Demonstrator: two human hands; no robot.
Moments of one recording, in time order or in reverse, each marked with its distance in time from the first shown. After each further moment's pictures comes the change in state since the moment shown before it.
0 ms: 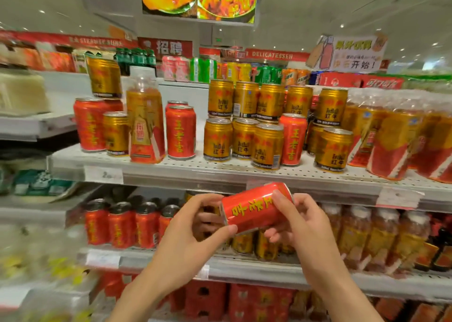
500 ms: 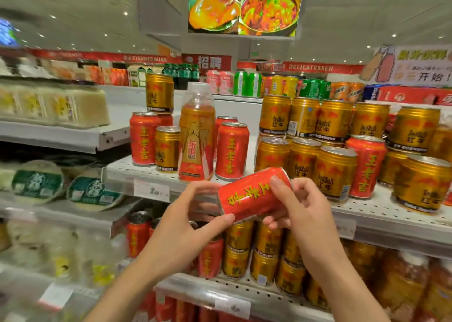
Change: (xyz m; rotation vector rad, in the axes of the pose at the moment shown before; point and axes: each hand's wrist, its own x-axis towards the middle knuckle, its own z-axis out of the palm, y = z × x) left_hand 0.039 -0.007 -0.093 0.120 0.130 0.059; right_hand 0.067 -0.005 0.099 -0.021 -0.149 -0.095
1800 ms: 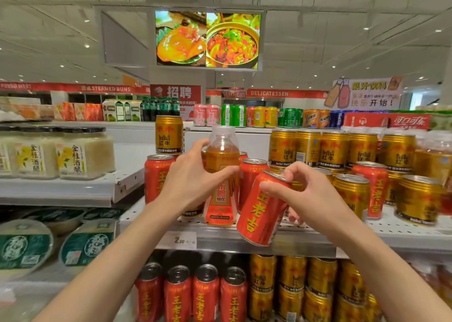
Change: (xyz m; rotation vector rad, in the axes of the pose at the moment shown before) left_hand 0.134 0.033 -0.087 0.451 0.129 0.177; right_hand 0.038 -0.061 0.064 -0.537 0.052 -0.132
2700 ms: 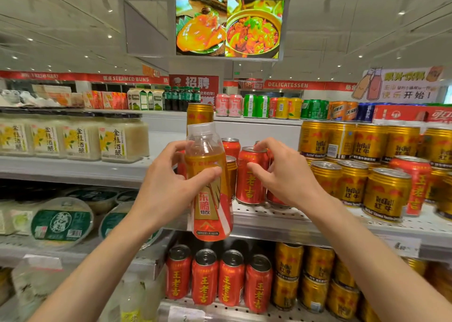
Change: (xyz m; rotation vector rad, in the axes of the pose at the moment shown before) left_hand -0.059 -0.045 -0.066 -0.379 0.075 -0.082; right_hand 0.047 -0.014 0.082 -0.536 0.027 -0.419
